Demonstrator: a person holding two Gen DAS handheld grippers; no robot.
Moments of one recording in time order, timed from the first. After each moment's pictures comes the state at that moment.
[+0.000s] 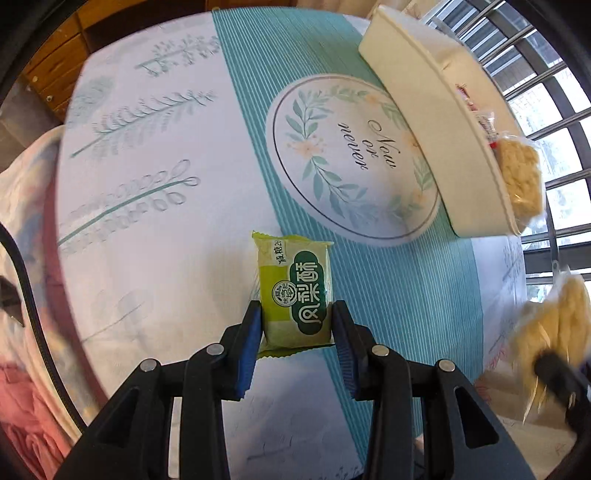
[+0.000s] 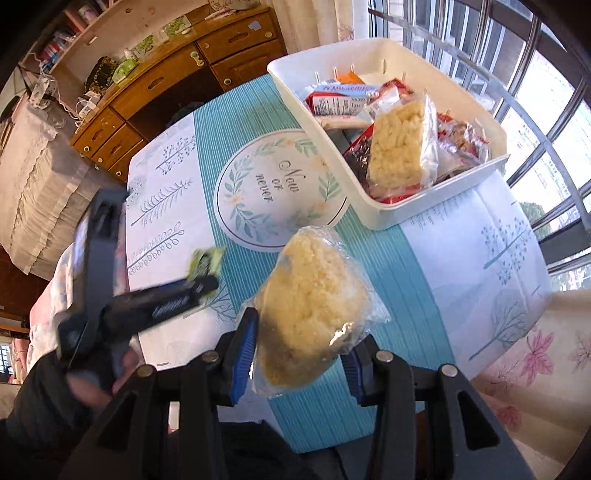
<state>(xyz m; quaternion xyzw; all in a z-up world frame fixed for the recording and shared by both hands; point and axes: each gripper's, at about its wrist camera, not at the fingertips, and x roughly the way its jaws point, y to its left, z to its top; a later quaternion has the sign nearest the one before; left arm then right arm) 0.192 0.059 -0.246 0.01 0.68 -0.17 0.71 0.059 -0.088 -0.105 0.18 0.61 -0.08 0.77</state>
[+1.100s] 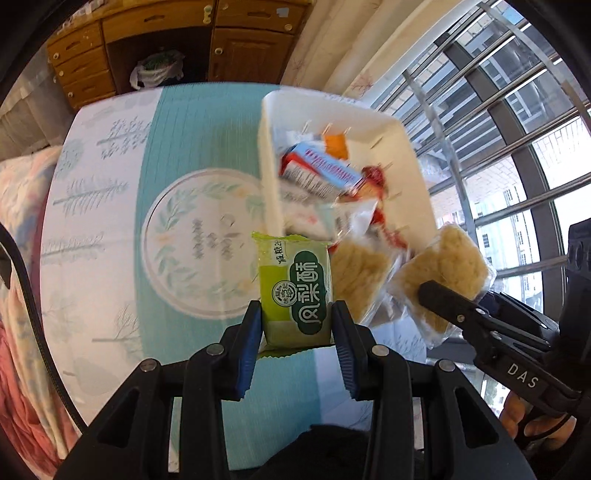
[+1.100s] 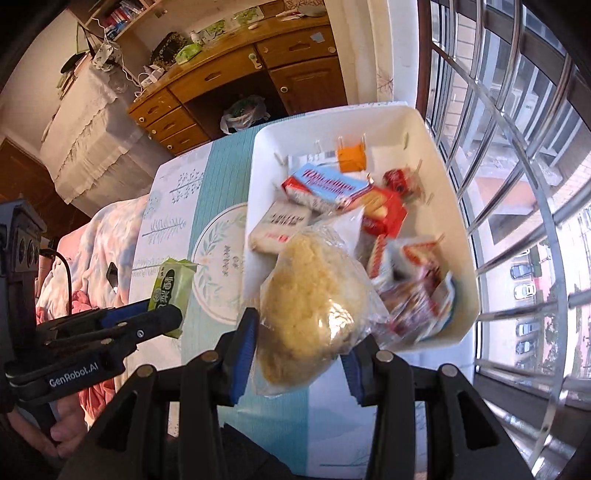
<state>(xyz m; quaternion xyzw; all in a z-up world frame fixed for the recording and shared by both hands) 0.229 -0.126 -0.123 -0.09 0.64 -0.11 0.76 0.156 -0.269 -0.075 0.11 0.61 0.09 0.78</state>
